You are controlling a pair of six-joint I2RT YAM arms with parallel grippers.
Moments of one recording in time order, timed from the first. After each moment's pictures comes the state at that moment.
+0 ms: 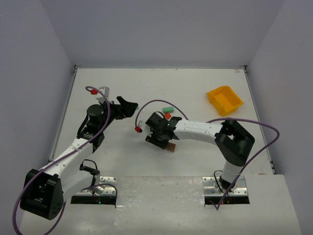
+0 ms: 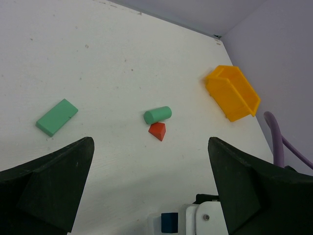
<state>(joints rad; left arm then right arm) -0.26 0.99 0.48 0.36 0.18 -0.60 0.97 1.77 1.09 -0.48 0.00 -0.24</state>
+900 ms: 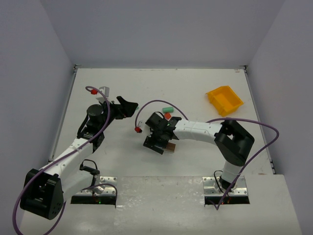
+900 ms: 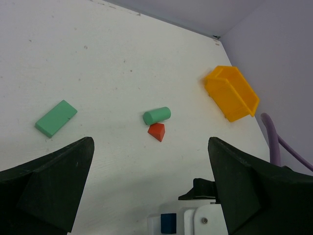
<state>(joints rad) -0.26 1.00 0.48 0.36 0.19 -0.60 0.97 1.78 1.09 -0.48 -0.02 -0.24</state>
